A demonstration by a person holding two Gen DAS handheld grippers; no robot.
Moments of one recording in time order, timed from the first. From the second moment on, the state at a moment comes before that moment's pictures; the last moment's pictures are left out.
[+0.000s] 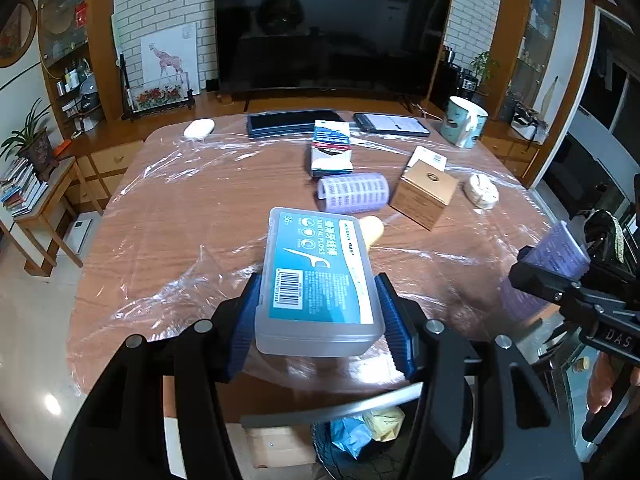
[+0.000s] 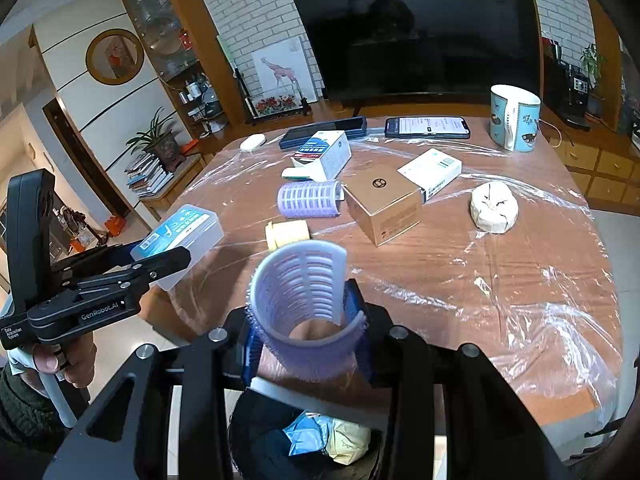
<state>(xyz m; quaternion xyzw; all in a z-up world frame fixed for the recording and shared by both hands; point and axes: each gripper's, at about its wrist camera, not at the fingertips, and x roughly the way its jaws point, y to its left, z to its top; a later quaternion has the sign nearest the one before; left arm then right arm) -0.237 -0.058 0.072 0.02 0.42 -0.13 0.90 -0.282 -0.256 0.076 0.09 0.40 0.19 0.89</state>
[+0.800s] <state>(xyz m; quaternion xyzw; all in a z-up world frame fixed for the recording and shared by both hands) -0.302 -0.087 0.072 0.05 0.42 -0.17 0.89 -0.333 -0.260 0.067 0.07 0.42 0.22 0.88</state>
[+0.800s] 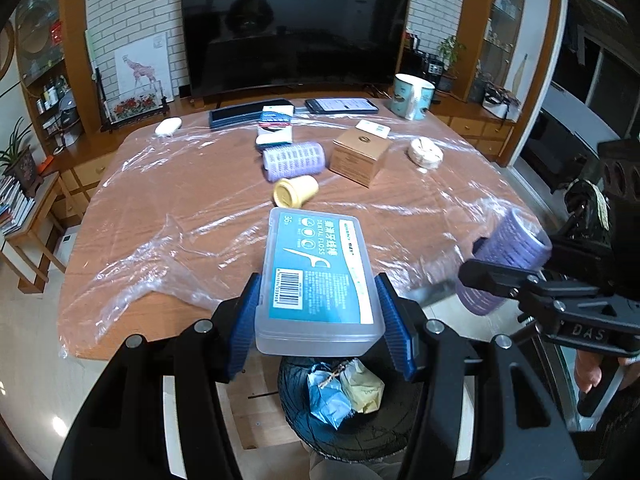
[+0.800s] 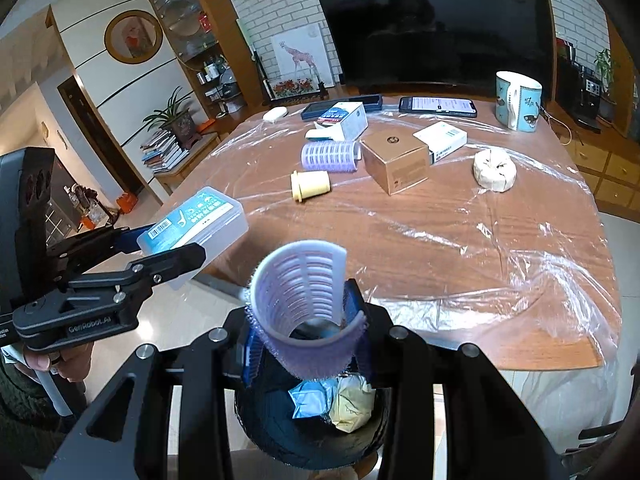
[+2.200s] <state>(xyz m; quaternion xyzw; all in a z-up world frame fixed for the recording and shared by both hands) -0.354 -0.119 -0.003 0.15 0.49 -0.21 0.83 -0.364 -0.258 0.002 0.05 0.50 0.24 0.83</state>
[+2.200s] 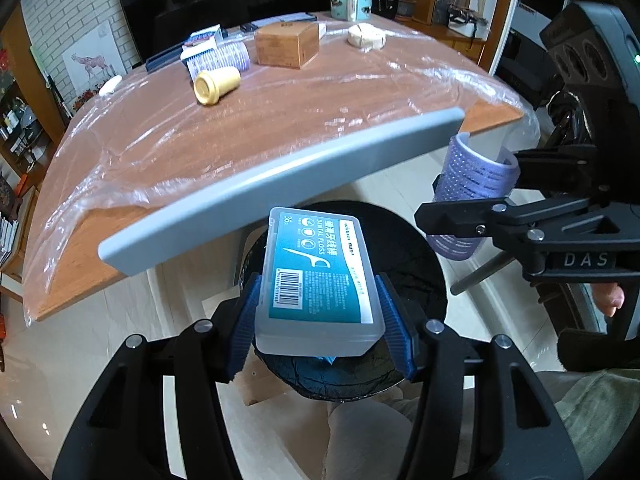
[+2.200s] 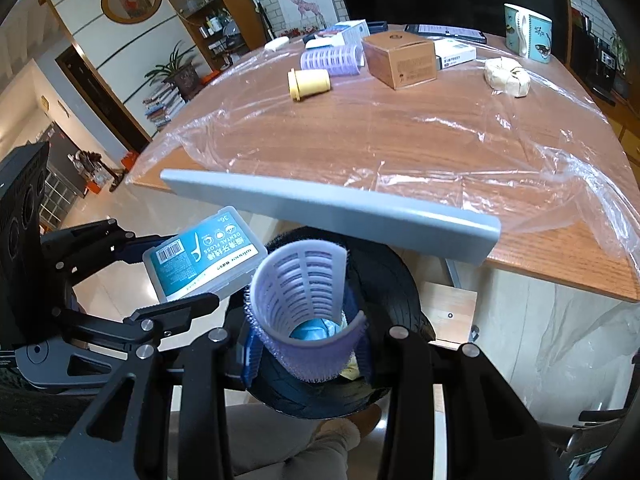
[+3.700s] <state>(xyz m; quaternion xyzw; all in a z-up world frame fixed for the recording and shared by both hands) -0.333 -0.129 -0.083 0.19 0.57 -0.20 0.77 -0.341 -0.247 -0.068 0.05 0.57 0.21 0.79</state>
